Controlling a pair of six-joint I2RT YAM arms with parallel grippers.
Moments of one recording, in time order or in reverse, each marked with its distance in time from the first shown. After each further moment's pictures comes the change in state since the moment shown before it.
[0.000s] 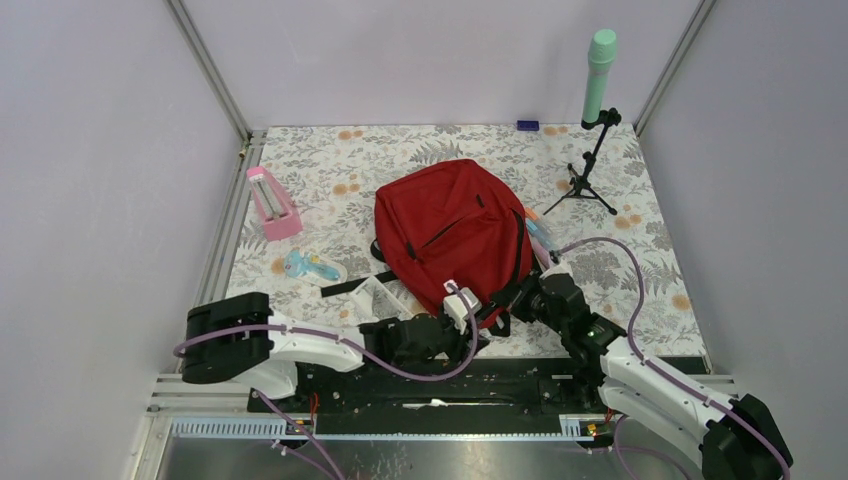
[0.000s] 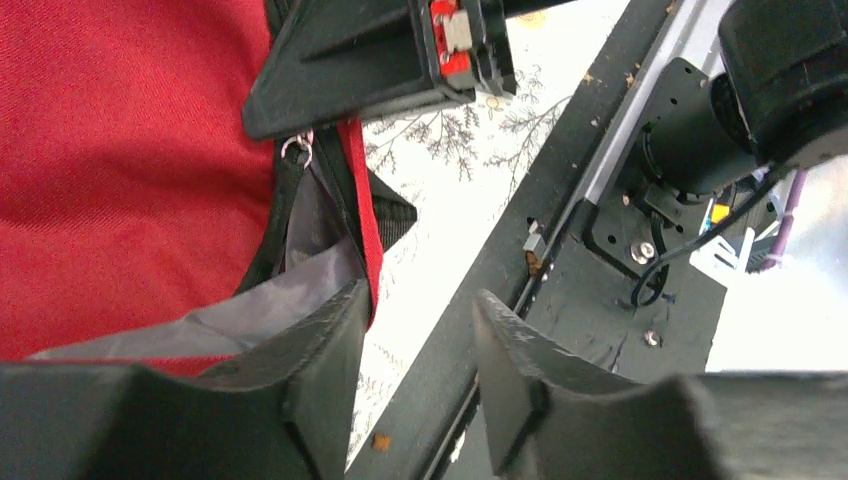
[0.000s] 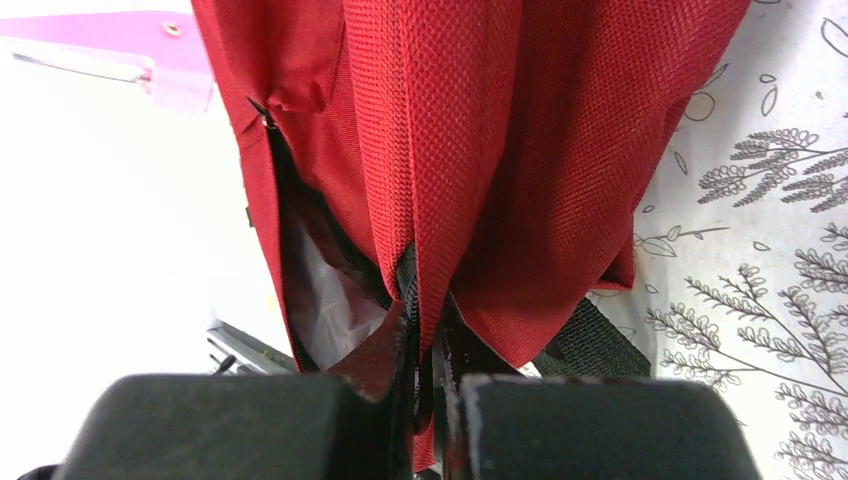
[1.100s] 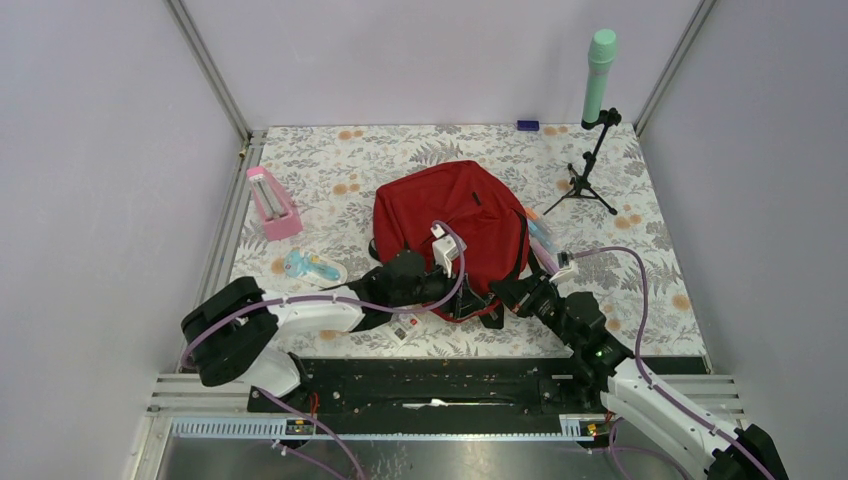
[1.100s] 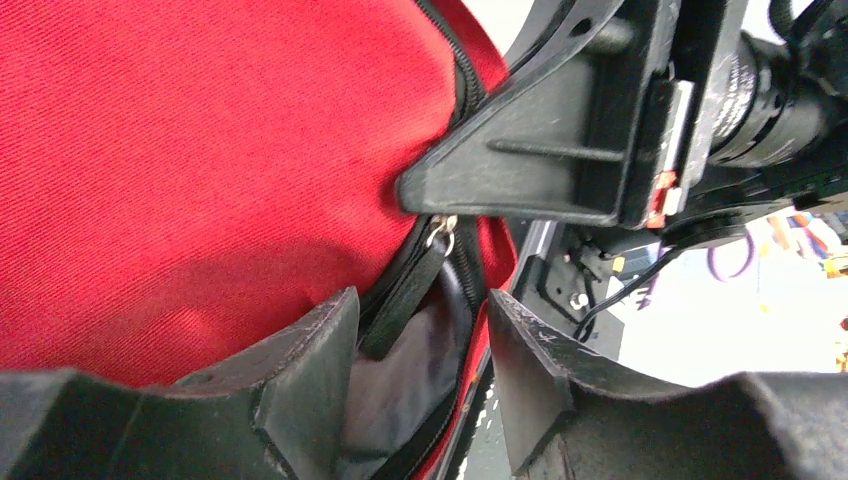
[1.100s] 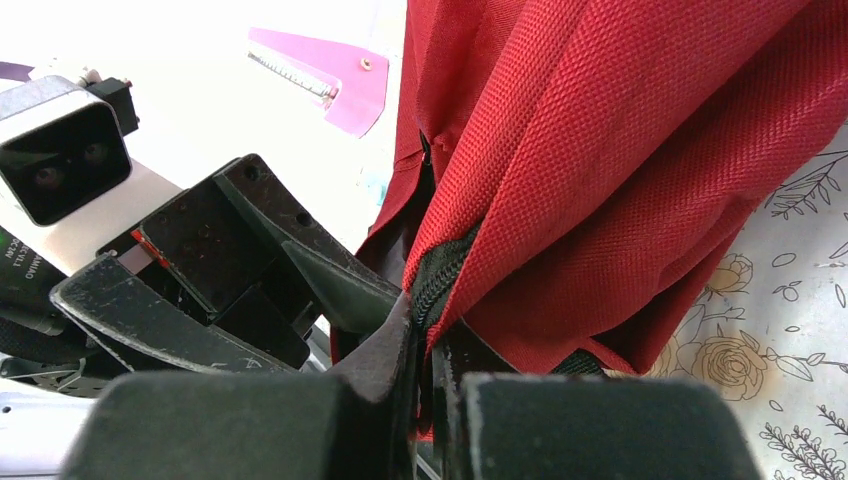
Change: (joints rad) left arm 0.384 -0.011 0.067 -0.047 0.513 -0.119; right arm 0.000 -0.245 -0.184 0.366 -0.060 -0.064
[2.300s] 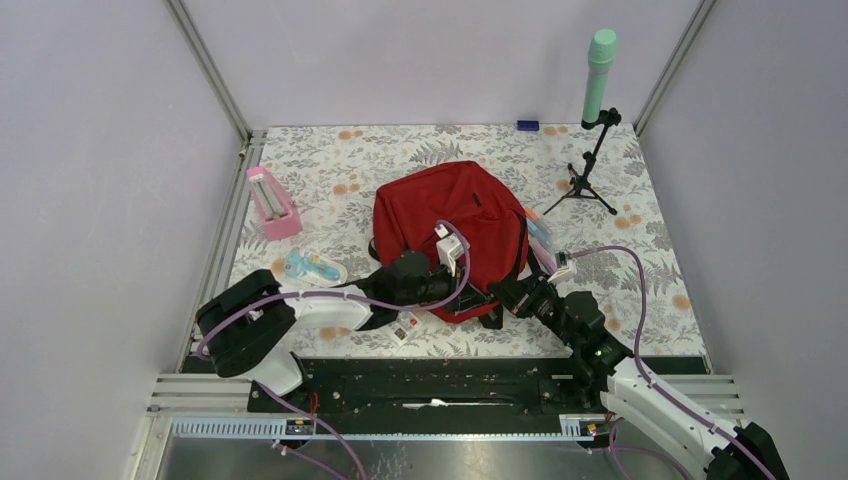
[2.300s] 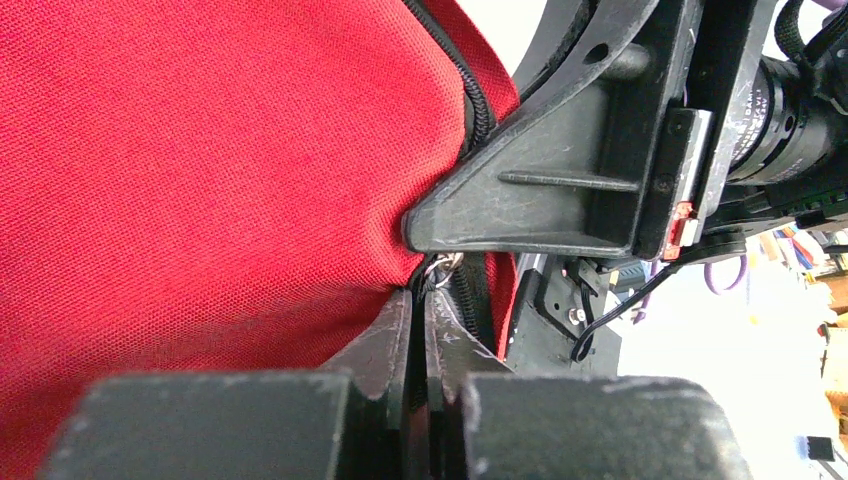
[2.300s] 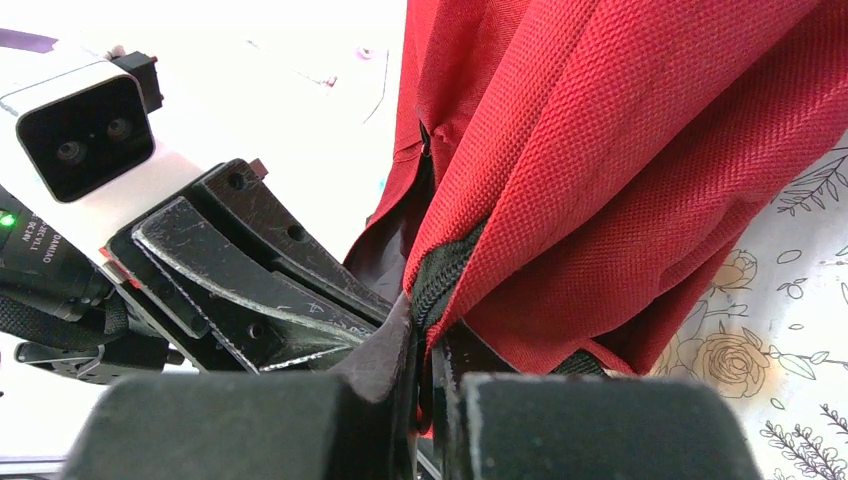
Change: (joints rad) left arm 0.005 0.100 0.015 0.122 0.027 -0.048; right arm 0.000 0.016 0.000 0.002 -0.024 -0.014
